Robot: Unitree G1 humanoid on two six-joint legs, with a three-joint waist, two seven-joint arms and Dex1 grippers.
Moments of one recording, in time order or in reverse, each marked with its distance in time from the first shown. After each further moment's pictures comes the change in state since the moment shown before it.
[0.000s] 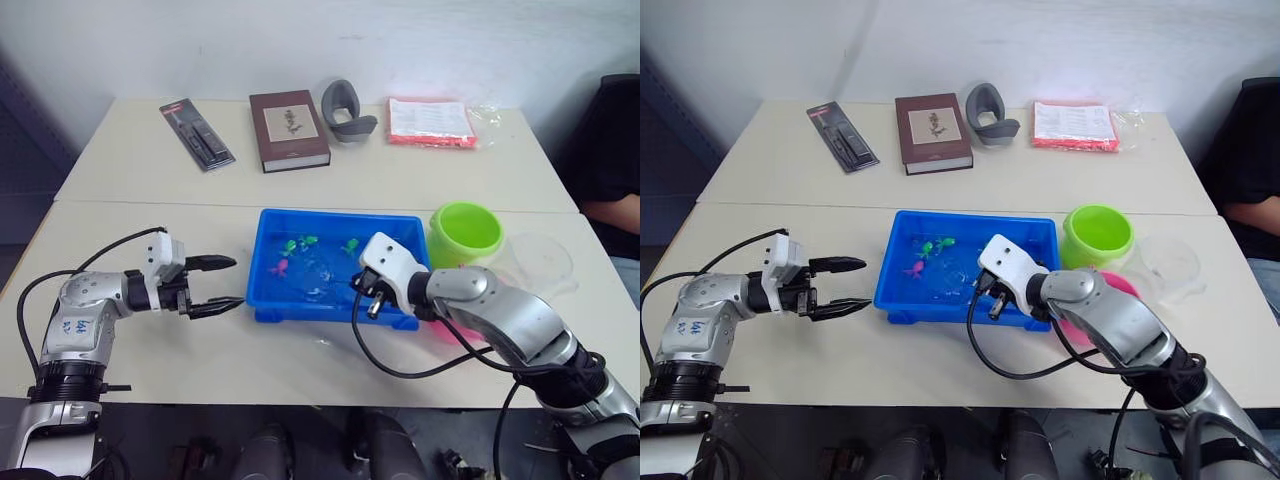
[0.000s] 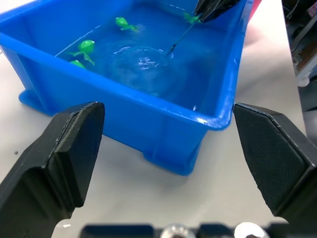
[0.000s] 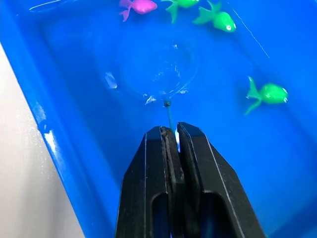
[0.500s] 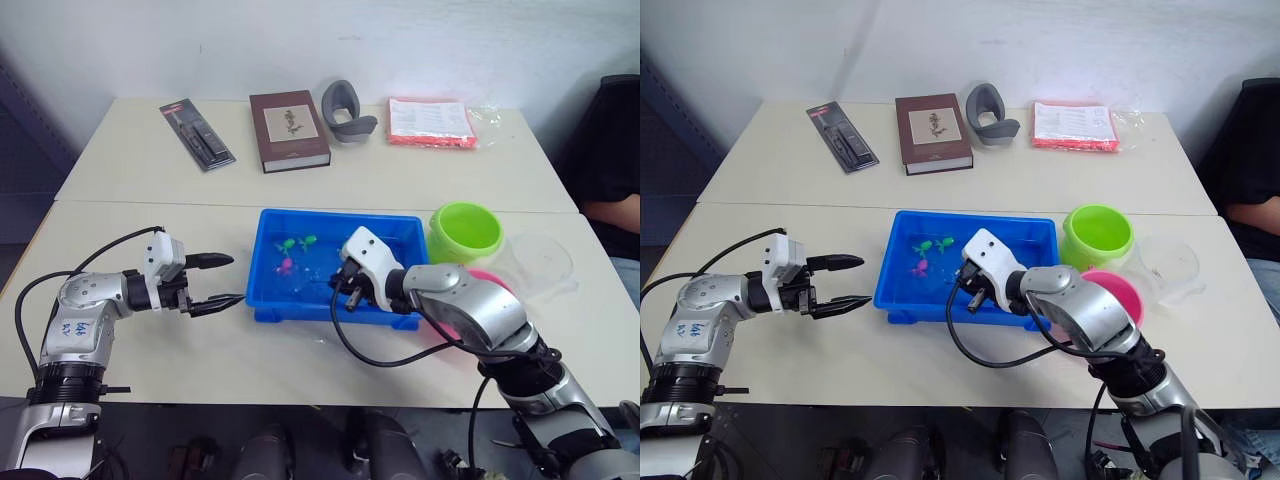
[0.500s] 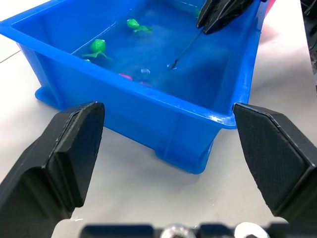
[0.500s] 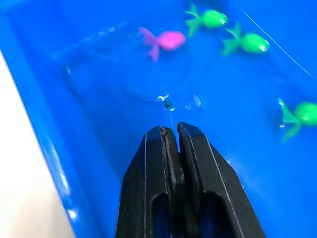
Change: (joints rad) left arm 0.008 0.001 0.000 -0.001 0.005 -0.021 0.037; right arm -0.023 0.181 -0.029 0.129 -0.025 -0.006 0.034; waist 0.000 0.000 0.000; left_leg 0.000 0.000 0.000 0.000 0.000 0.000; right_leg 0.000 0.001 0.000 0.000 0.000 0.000
